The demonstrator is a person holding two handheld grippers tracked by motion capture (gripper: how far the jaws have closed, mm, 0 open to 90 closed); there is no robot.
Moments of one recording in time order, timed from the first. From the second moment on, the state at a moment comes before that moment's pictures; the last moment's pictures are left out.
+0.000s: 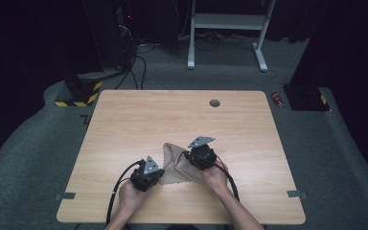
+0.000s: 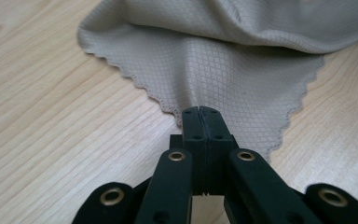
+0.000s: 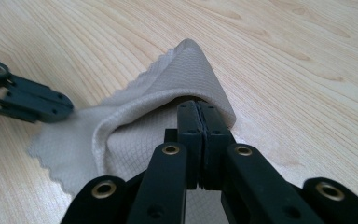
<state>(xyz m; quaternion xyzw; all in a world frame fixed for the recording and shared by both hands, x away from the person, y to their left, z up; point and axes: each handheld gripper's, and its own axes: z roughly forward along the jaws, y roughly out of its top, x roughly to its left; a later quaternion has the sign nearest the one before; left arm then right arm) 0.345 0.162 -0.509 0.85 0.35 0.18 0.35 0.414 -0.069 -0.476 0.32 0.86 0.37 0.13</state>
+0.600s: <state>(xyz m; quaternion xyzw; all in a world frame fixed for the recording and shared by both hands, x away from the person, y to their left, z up) 0.328 0.202 -0.511 0.84 0.38 0.19 0.33 0.423 -0.088 -0.469 0.35 0.85 0.36 0.18</state>
